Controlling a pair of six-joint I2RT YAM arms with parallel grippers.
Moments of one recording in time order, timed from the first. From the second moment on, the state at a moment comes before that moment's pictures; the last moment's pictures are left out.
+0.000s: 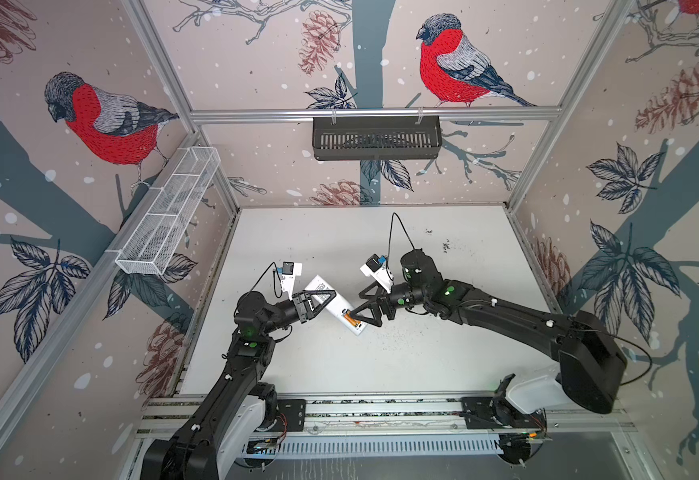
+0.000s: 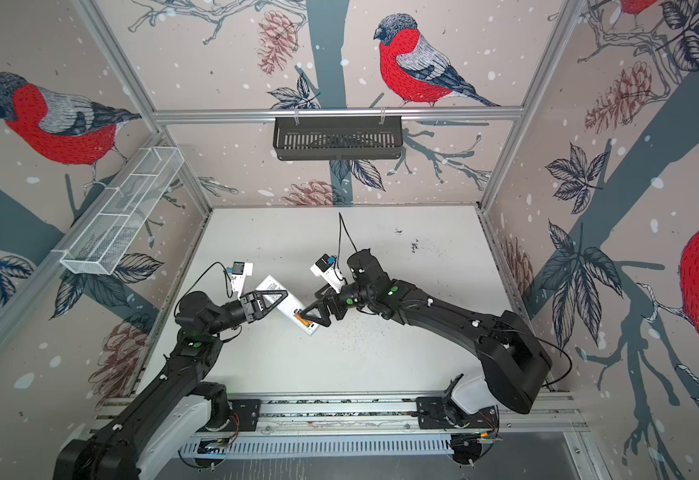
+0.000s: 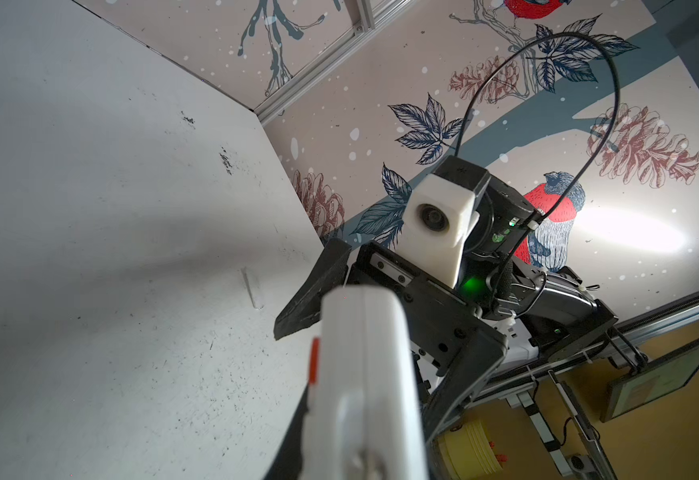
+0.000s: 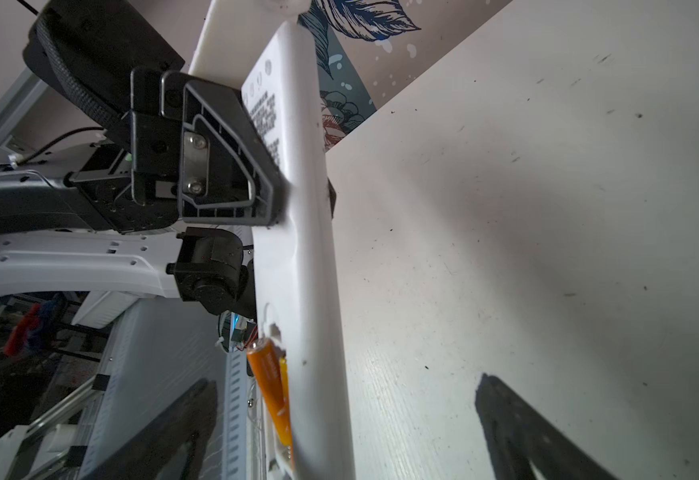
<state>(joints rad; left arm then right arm) -0.12 0.82 0.27 0.57 1.04 -0.98 0.82 1.47 0.96 0.00 -0.73 0.26</state>
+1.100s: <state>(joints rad) -0.13 0.79 0.28 0.48 1.00 -0.92 0.84 1.61 0.94 0.18 -0.84 0.47</state>
